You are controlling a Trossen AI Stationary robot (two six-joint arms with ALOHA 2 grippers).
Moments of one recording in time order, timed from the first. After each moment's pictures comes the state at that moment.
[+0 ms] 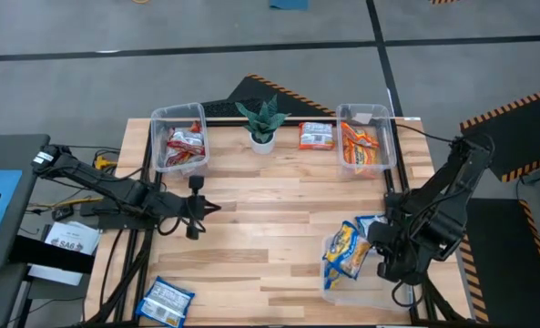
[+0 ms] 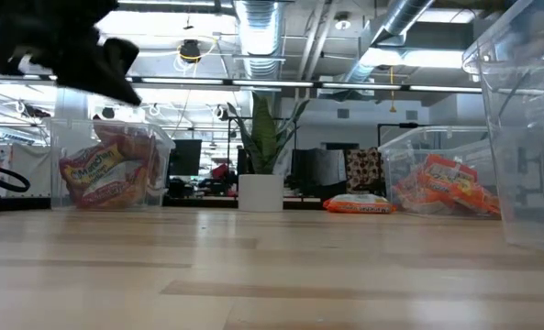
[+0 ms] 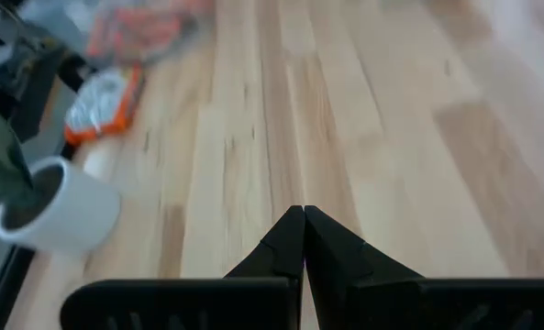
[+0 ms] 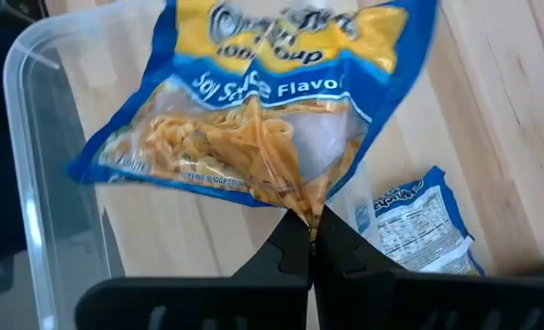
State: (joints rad) left arm -0.34 0.83 0.48 -0.17 -0.48 0.15; right arm 0.93 1.27 1.26 -1.32 0.34 1.21
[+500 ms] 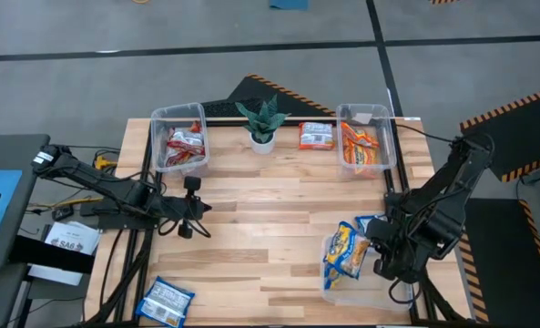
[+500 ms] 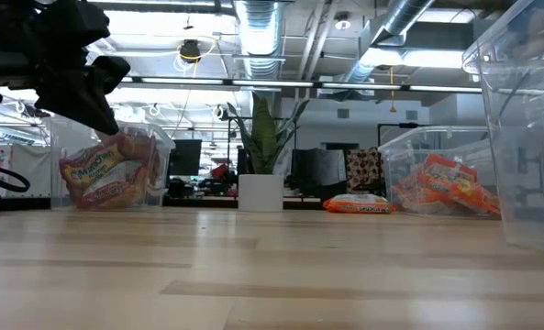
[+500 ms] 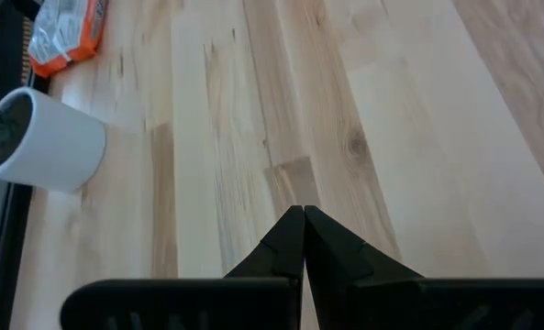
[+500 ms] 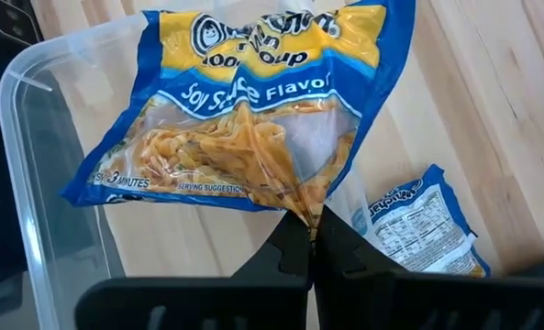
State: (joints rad) left arm -0.34 0.83 0.48 -0.42 -0.47 0.15; right arm 0.91 1.28 1.26 -1.32 0.34 1.27
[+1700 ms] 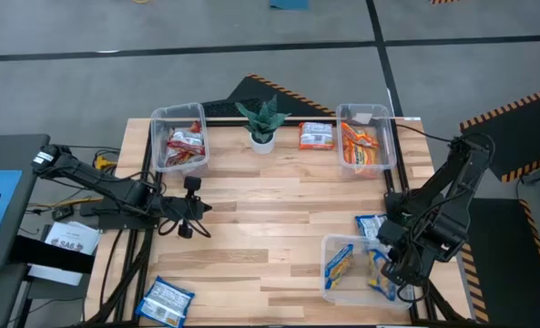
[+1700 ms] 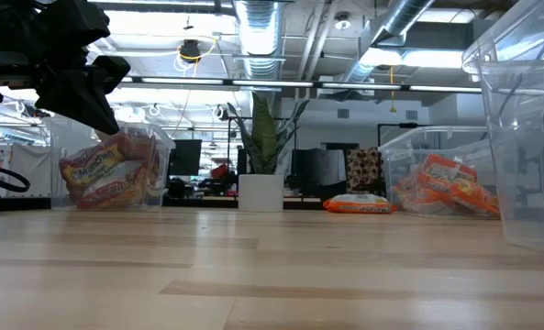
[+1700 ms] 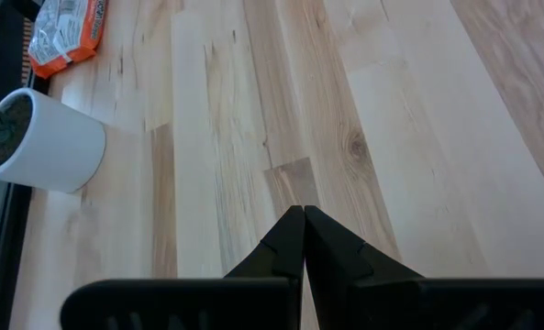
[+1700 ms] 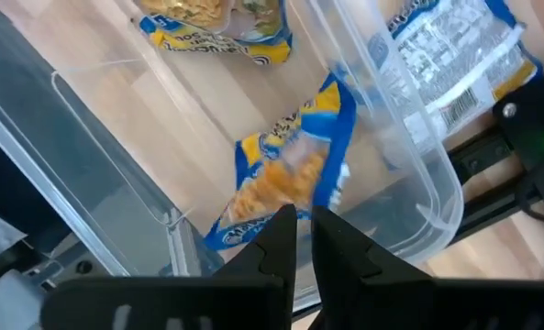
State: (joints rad) left arm -0.34 0.83 0.48 -0.41 -0.47 0.15; right arm 0.97 1.28 1.26 -1.38 0.00 1.65
